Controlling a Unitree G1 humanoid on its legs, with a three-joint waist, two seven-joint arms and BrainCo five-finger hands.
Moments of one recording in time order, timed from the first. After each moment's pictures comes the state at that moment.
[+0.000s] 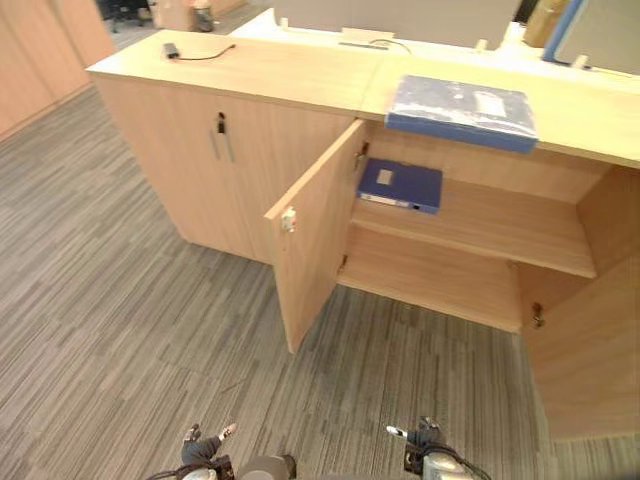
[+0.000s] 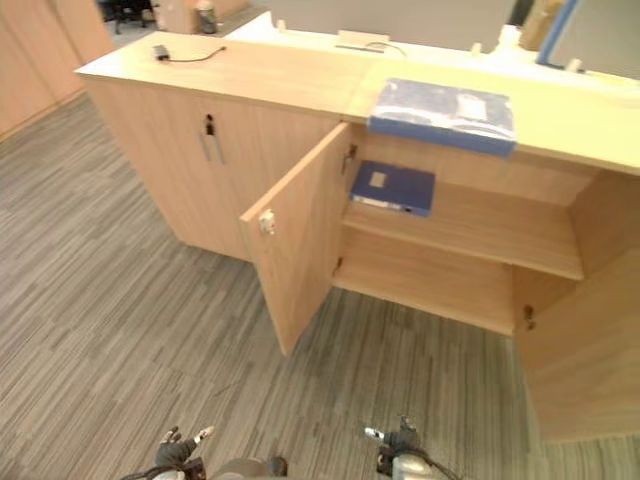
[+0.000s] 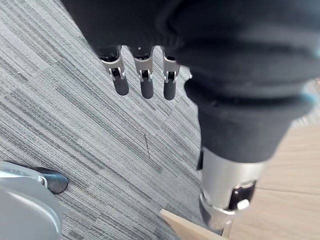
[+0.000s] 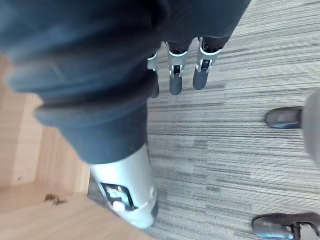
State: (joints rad) left arm 0.10 0.04 0.29 0.98 -0.07 -0.15 0.23; right arm 0.01 0.01 -0.32 1.09 -0.10 -0.01 -0.18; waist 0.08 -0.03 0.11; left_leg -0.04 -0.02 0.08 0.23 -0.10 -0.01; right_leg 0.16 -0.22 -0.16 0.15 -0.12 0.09
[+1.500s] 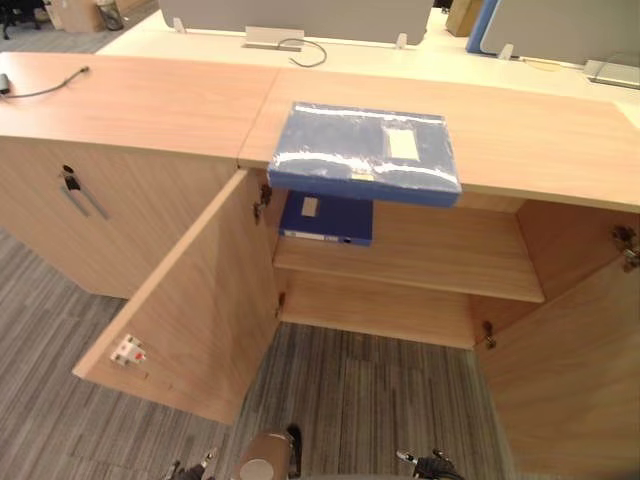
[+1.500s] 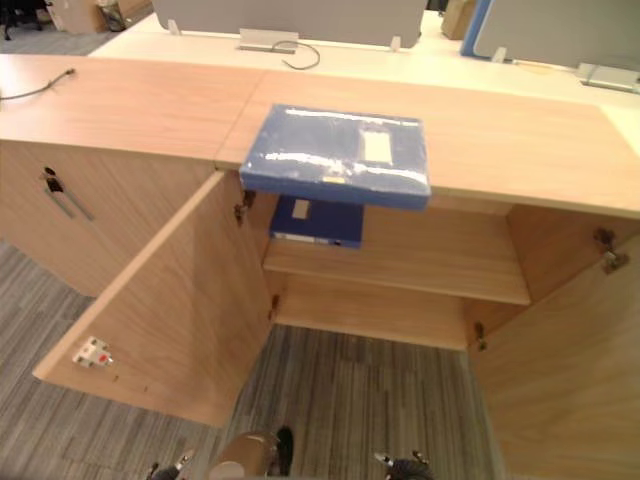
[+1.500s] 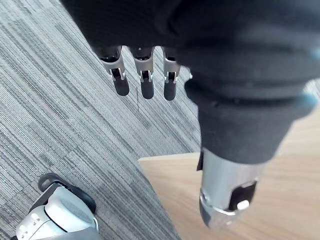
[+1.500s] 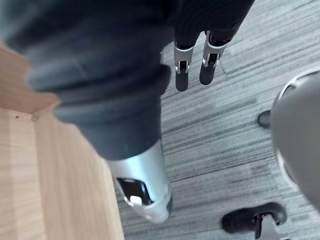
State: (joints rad) left arm 0.17 -0.01 0.50 1.01 -0.18 -0.14 0.21; right arm 0.03 0.03 -0.37 1.12 -0.02 0.00 -0.20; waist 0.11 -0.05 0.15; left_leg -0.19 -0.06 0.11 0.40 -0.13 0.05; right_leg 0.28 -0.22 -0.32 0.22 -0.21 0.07
